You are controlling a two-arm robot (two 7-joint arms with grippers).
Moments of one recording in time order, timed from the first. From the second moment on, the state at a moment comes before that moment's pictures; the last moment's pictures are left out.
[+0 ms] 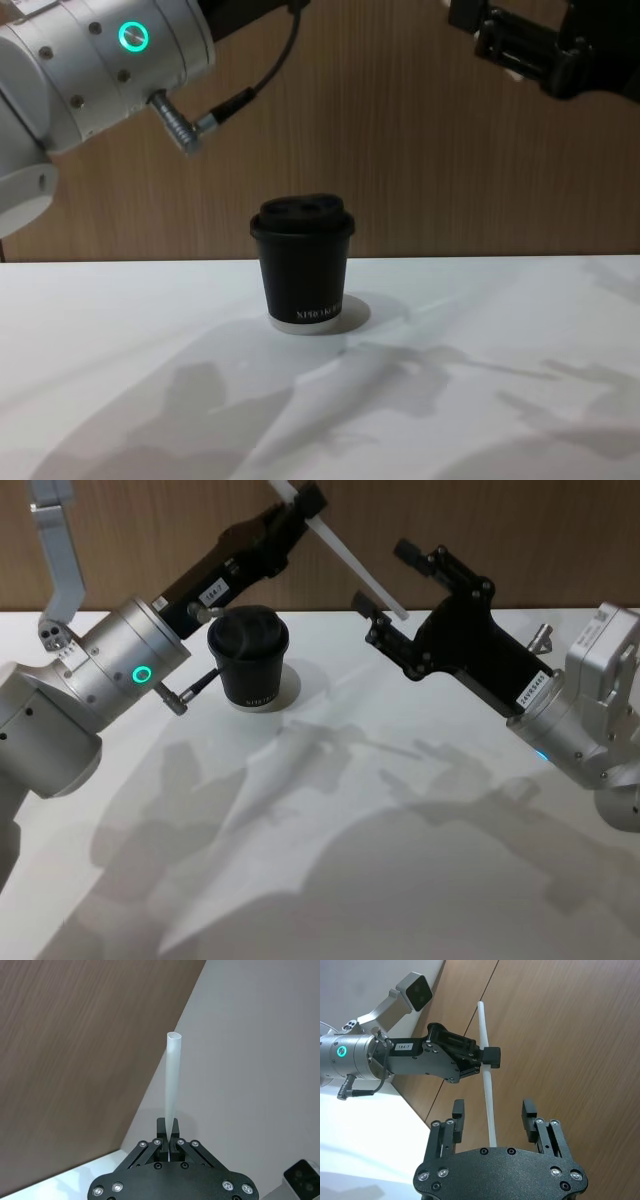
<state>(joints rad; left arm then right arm) -0.47 0.24 0.38 -1.55 -1.03 0.15 -0.61 0.28 0.42 -0.30 -1.59 0.28 -0.50 0.57</state>
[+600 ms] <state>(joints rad) -0.48 0.35 0.41 -1.62 -0.87 0.12 -0.51 0.28 0.42 -0.30 -1.59 0.28 -0.50 0.57</state>
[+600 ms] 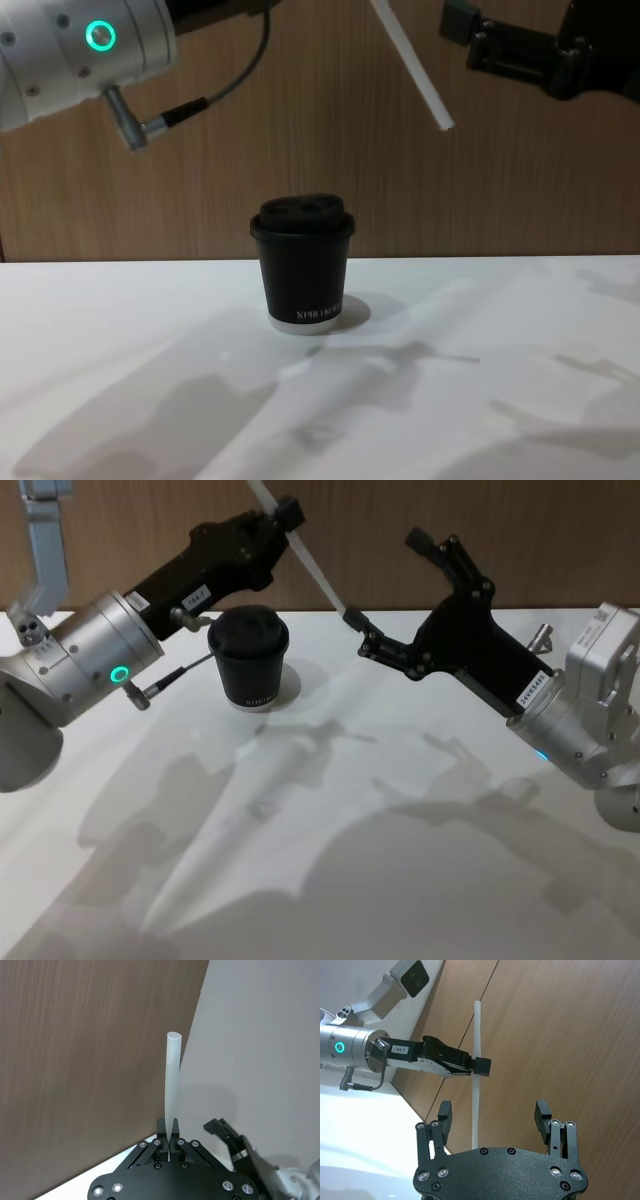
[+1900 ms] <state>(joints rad) -0.60 0.49 0.45 -1.71 -0.64 0.34 -0.30 0.28 0.42 -0.30 -1.59 0.28 -0.50 0.57</state>
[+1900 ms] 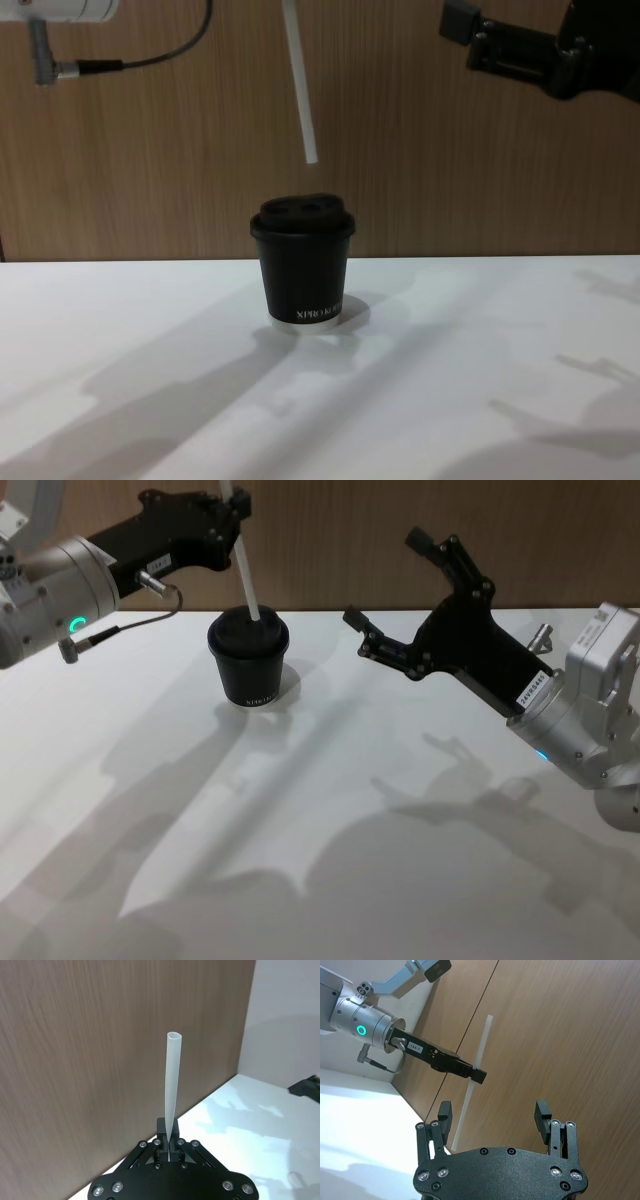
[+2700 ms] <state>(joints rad) -0.62 0.48 0.47 -1.66 -0.56 0.35 -0.27 0.28 0.42 -0.30 -1.59 0.28 -0.50 0.57</state>
